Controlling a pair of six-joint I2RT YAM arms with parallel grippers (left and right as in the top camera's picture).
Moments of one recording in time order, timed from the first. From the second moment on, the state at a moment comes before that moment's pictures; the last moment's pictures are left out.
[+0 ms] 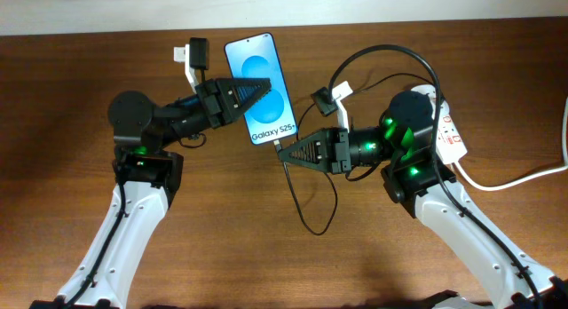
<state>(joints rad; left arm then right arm) -0.13 1.40 0.96 0.71 1.09 -1.28 0.35 1.38 0.90 0.44 -1.30 1.03</state>
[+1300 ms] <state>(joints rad) -0.13 1.40 0.96 0.70 1.07 -1.29 0.35 1.38 0.90 0.42 -1.31 1.04</state>
